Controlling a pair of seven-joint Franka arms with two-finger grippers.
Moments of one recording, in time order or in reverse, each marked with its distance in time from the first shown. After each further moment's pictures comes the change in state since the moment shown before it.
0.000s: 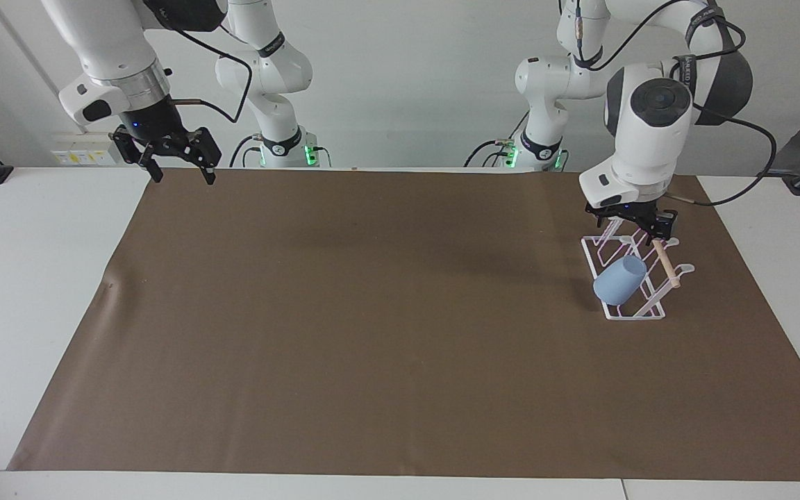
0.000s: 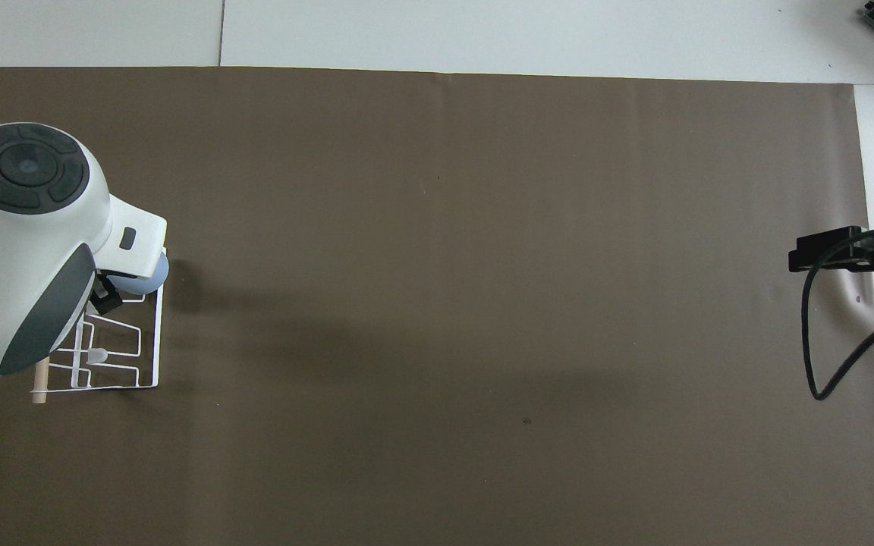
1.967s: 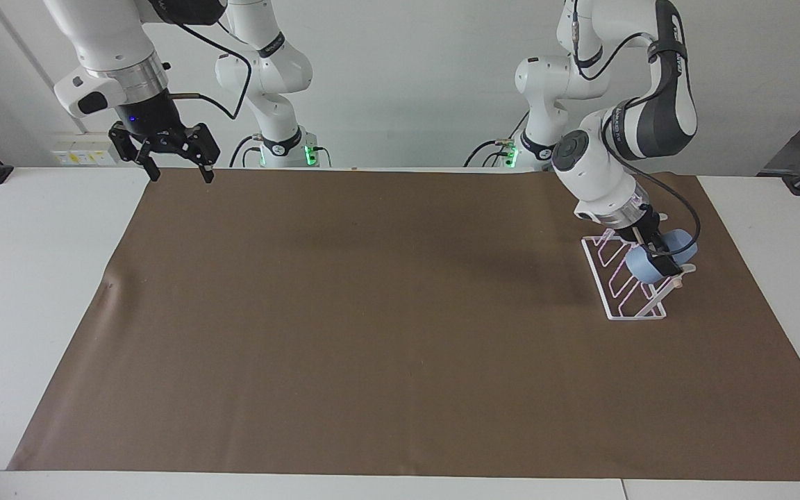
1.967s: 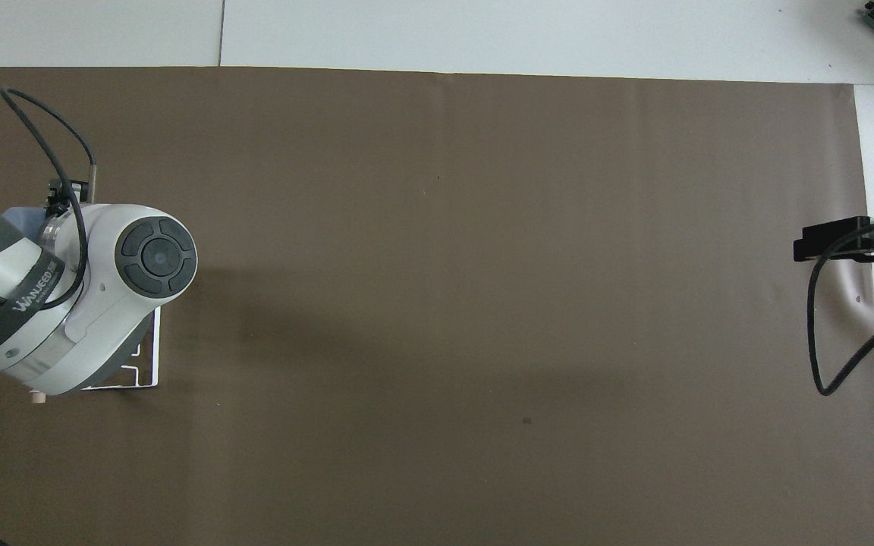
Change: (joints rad) left arm -0.040 0.007 -0.015 -0.278 0.782 0.256 0.611; right arm 0.000 0.007 0.004 0.029 0.000 0.004 0.000
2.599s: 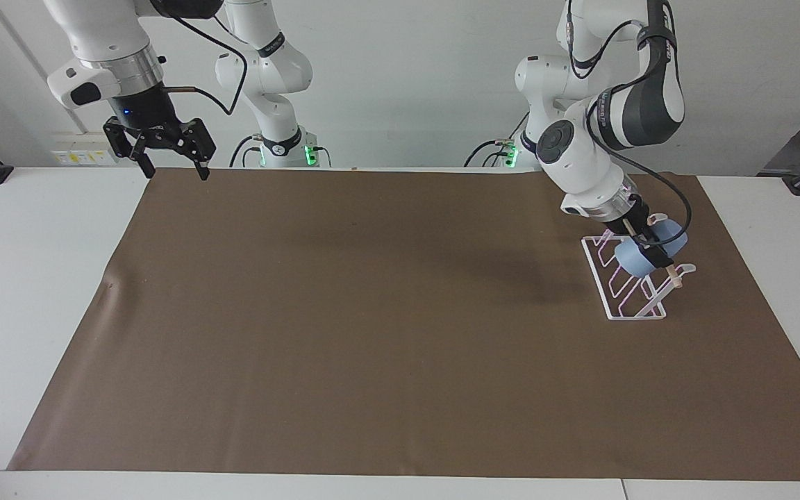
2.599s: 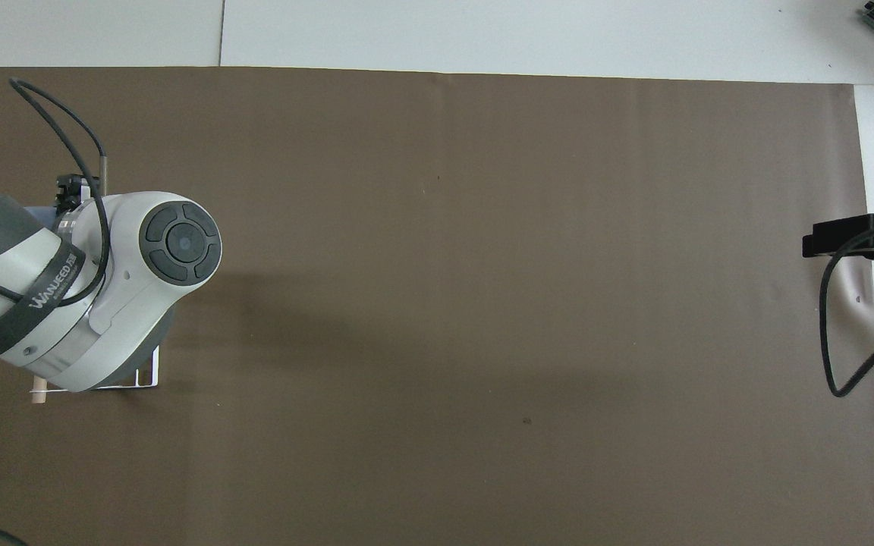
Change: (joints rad) left arm -0.065 0.019 0.000 0.097 -0.050 -0.130 -0.025; right arm -0.010 -0.005 0.001 0.005 0.002 0.019 -0.011
